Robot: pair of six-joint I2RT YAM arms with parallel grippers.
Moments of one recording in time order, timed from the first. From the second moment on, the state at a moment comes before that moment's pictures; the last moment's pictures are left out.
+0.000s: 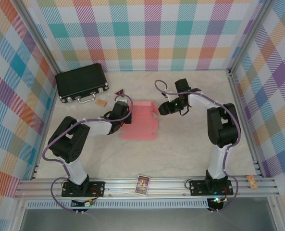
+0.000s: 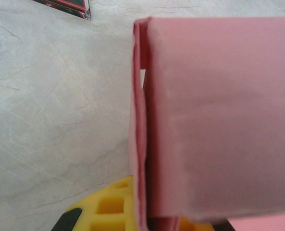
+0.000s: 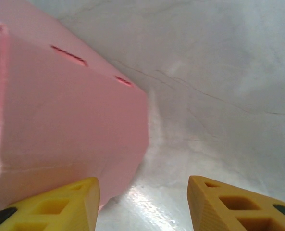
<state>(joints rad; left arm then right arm) -0.52 1.77 0.87 0.16 -0.20 -0.37 0.31 1.95 1.39 -0.60 -0.57 -0.14</state>
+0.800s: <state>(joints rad) -0.52 1.78 0.89 0.15 -0.16 -0.45 0.29 1.84 1.22 -0.41 -0.61 0.06</state>
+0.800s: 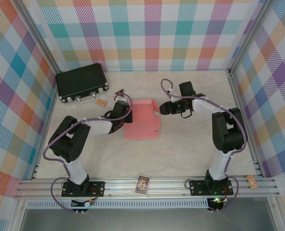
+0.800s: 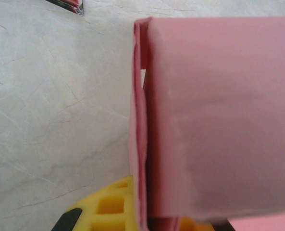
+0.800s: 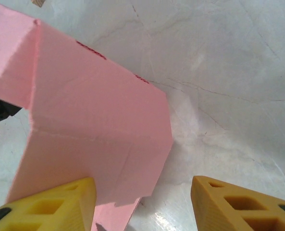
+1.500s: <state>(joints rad) -0.50 1.77 0.97 0.01 -0.03 -0.45 0.29 1.91 1.34 -0.46 -0.69 0.08</state>
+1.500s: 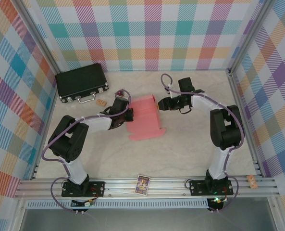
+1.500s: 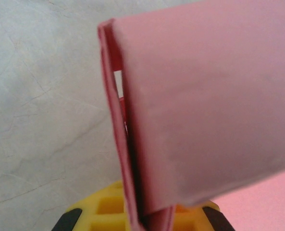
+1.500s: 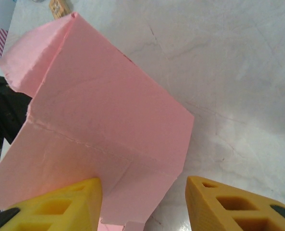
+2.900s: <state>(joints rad) -0.50 1.77 0.99 -0.04 0.00 -0.42 0.26 1.55 0.90 -0.25 -0.59 0.24</state>
